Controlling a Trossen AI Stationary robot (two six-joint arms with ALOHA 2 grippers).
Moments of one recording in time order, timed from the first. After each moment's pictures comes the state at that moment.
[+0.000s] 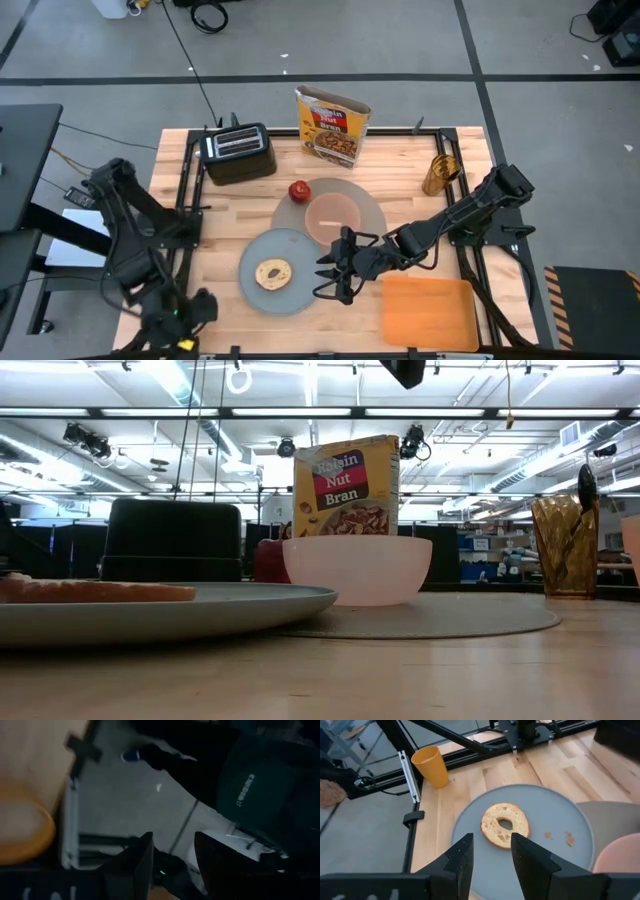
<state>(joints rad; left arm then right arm) -1.01 1.39 1.40 -0.78 0.19 -1.62 0.46 1.68 1.27 -0.13 0.37 0.51</state>
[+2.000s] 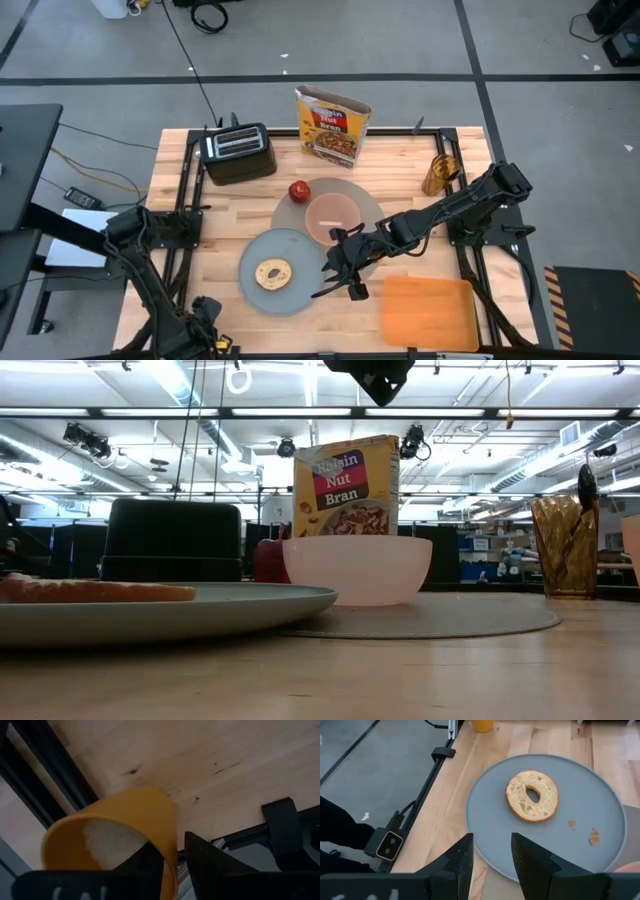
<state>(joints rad) -1.10 1.85 1.42 -1.16 0.14 -2.16 0.37 1.68 1.27 -0.25 -0.02 0.16</state>
